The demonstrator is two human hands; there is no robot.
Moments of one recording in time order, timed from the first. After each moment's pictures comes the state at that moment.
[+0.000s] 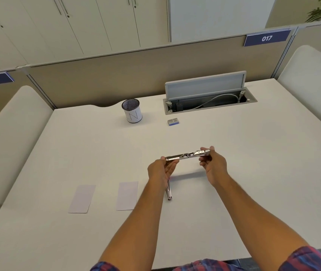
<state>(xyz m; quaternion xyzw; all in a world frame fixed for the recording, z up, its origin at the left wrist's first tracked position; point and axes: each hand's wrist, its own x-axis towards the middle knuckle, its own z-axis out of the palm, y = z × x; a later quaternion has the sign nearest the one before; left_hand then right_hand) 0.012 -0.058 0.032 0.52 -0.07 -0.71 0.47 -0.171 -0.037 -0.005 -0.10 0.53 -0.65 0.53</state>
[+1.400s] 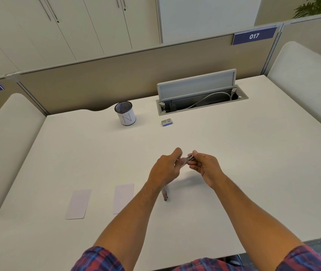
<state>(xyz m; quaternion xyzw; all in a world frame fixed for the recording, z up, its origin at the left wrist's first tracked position) 0.000 -0.057 0.030 0.45 -0.84 -0.24 0.18 -0.176 -0.017 -0.004 -0.22 0.52 -0.58 0.59</state>
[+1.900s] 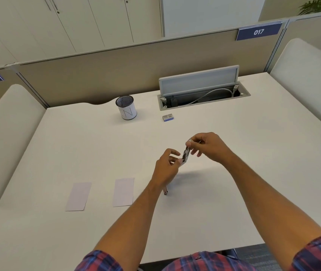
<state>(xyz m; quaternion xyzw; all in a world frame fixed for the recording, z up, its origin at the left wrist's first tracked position) 0.003 -0.043 0.009 0.52 -0.62 -0.51 0.29 -0.195 -0.036 0.063 -0.57 0.62 -0.37 0.40</state>
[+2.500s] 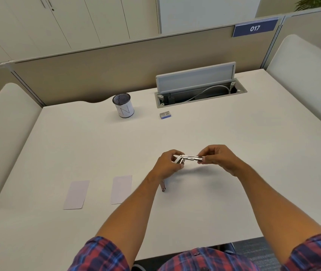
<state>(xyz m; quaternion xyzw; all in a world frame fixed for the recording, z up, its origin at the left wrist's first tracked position) 0.000 -0.053 0.014 0.49 -0.65 -0.55 0.18 -0.241 0.002 0.011 -0.43 0.56 -0.41 0.57</state>
